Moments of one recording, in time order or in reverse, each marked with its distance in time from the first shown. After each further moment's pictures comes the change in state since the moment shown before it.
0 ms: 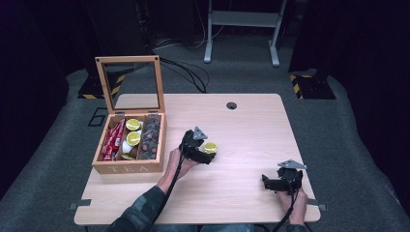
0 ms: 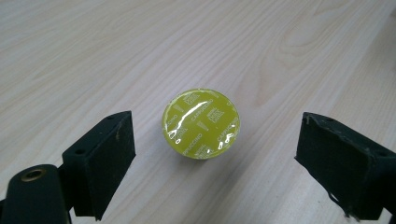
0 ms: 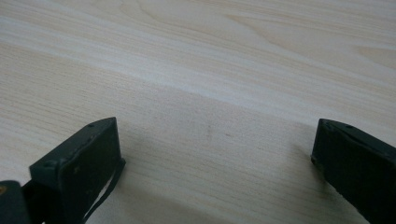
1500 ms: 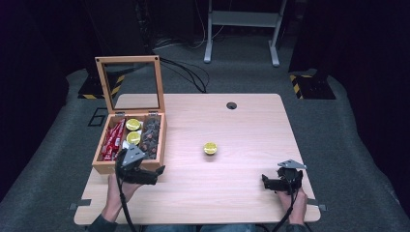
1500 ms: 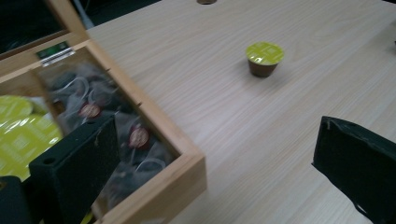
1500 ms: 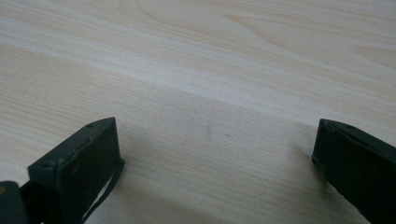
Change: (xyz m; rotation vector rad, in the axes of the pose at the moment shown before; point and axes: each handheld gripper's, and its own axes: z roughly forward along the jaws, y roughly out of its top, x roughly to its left) left arm 0.026 -0.102 -0.172 -0.160 0.207 -0.080; right arm 0.000 0.000 0.000 0.000 -0.003 -0.006
